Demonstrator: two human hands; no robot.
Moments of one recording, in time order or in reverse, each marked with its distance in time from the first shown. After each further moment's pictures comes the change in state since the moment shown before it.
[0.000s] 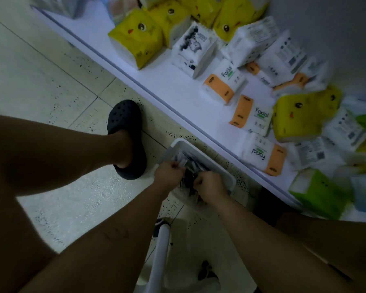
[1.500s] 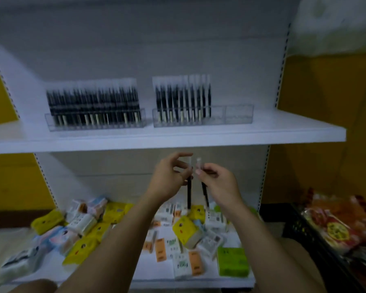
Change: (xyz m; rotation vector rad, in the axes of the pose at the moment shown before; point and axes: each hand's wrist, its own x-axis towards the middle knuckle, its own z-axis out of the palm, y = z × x) left_hand -0.397 0.280 0.032 0.233 -0.215 1.454; right_hand -0.388 -0.008 -0.289 1.034 1.242 -0.625
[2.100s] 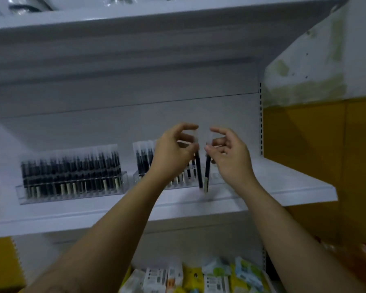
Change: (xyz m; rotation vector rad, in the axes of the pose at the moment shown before) left_hand 0.127 0.156 -0.005 0.091 0.085 0.382; right_hand 0.133 -0.131 -0.071 -0.082 0.162 -0.407
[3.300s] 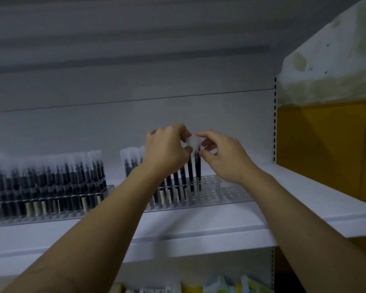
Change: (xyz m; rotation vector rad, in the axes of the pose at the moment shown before) left_hand 0.087 -0.063 0.003 0.662 0.038 0.056; right_hand 0.087 0.057 0.025 -0.551 -0.299 -0.135
